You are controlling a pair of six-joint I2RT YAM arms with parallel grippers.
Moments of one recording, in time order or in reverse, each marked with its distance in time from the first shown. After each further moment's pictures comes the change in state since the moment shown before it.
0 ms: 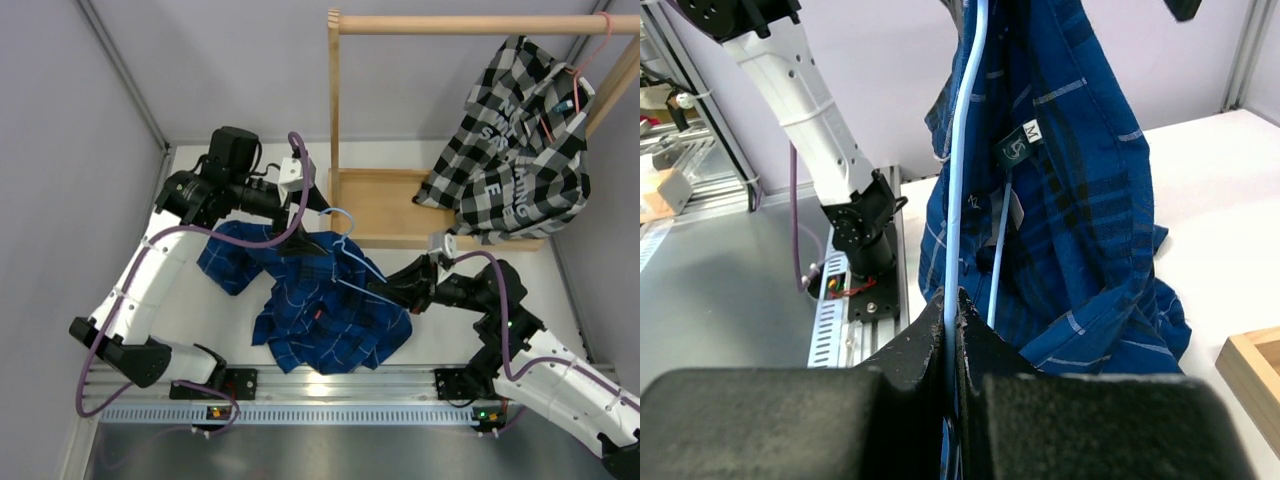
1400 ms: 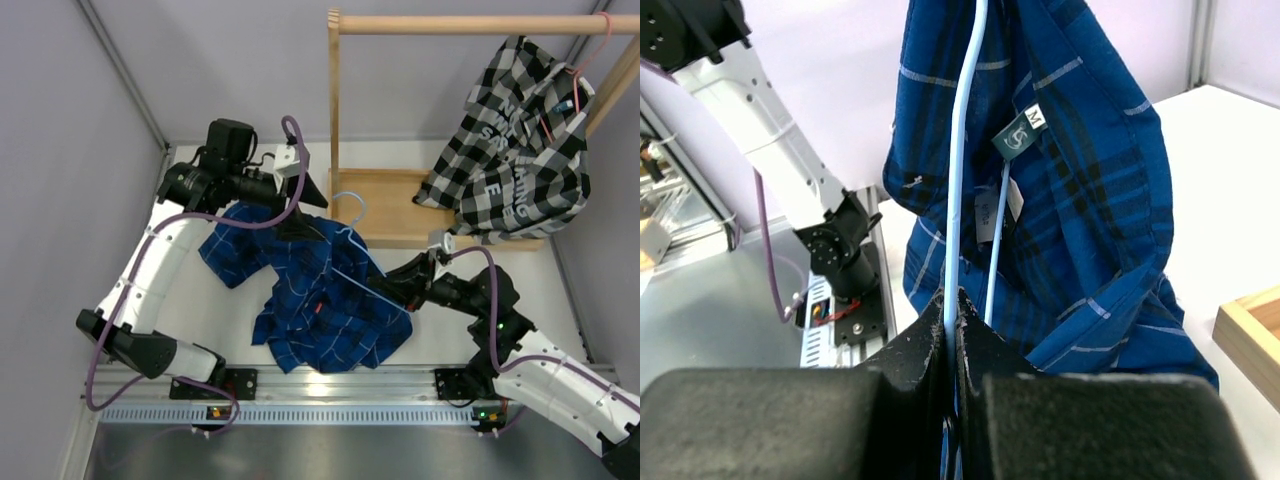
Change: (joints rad) left arm 0.072 0.047 0.039 0.018 0.052 -0.014; right arm 0.000 0.012 -0.097 0.120 0.121 0.090
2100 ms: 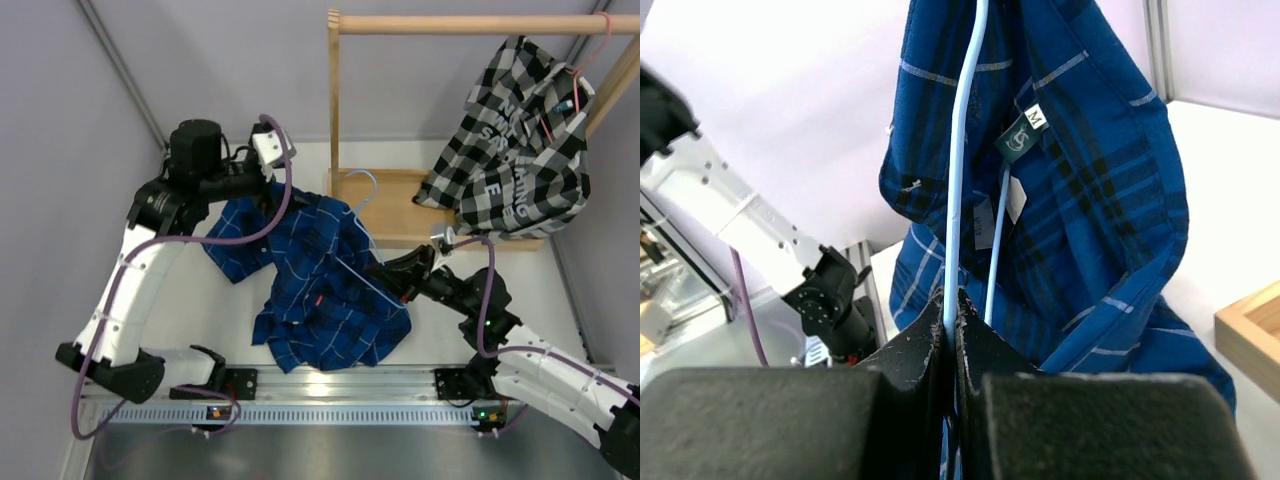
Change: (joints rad) left arm 0.011 -0.192 -0.088 0.216 -0.593 -0.102; right arm 0.000 0.111 -0.063 0.253 0.124 0.138
